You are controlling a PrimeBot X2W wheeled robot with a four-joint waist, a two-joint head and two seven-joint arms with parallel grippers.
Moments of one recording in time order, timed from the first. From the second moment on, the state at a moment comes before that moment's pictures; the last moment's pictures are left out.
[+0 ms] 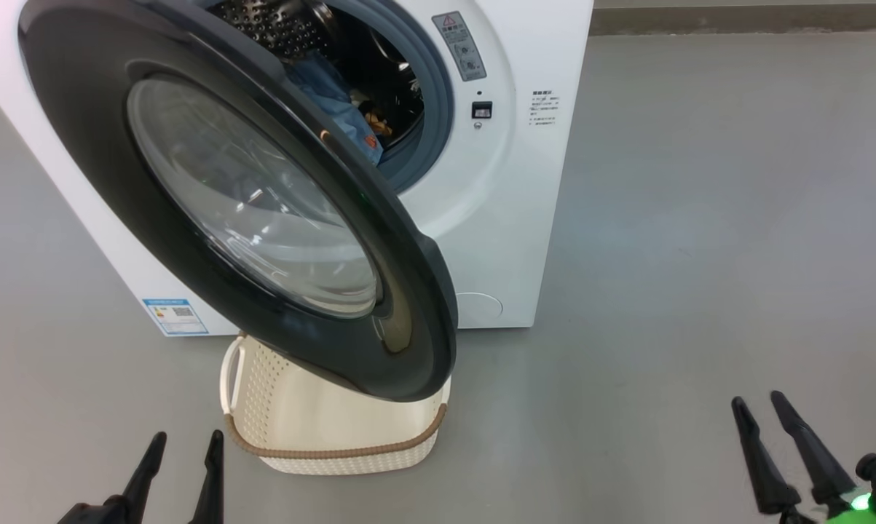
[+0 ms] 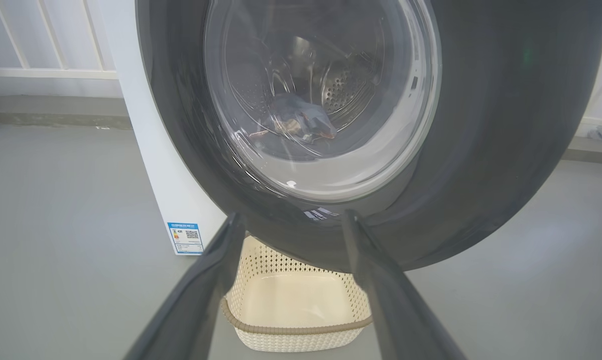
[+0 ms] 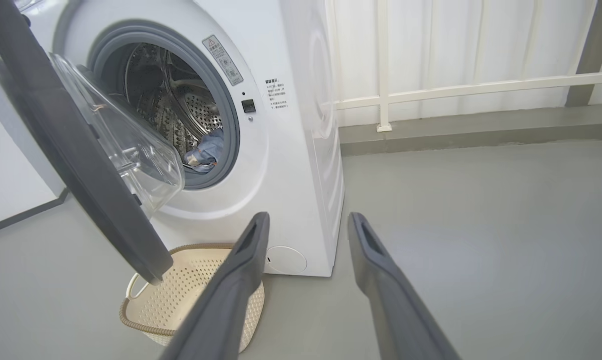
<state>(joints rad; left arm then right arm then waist) 0.08 0.14 -0.06 0.11 -0.30 -0.13 -0.25 0.12 -0.27 0.02 0.06 0.45 0.12 -0.26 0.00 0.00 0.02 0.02</state>
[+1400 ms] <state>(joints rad) 0.11 0.07 -0.09 0.08 -0.30 -0.13 -0.26 -0.25 -0.21 0.54 0.20 0.55 0.12 -0.26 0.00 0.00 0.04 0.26</state>
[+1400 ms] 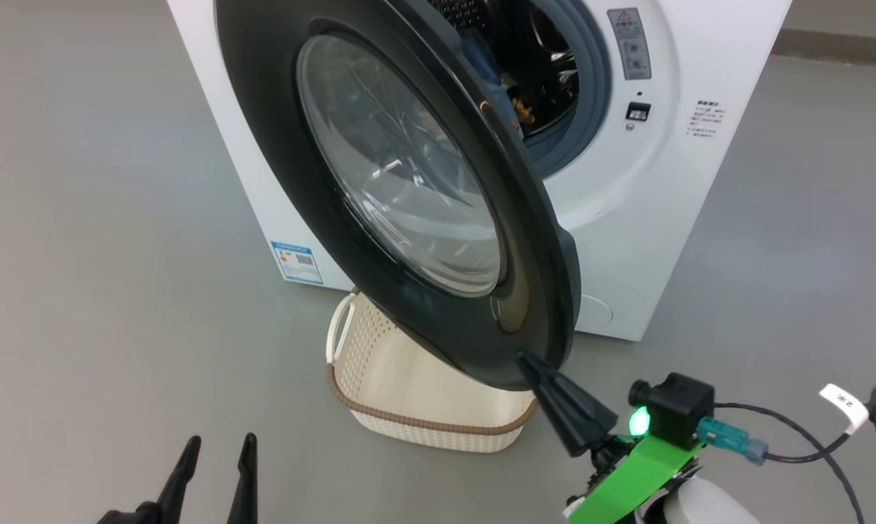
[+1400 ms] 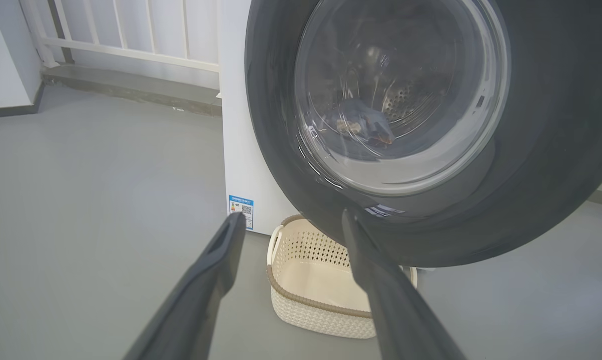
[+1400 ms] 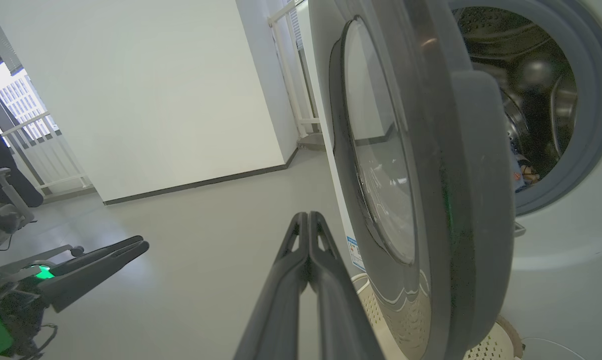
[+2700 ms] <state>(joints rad) -0.10 0.04 -0.18 0.04 -0.32 -0.13 -0.26 -0.66 -0.23 0.12 0.34 0.53 0.13 -0.26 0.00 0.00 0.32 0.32</state>
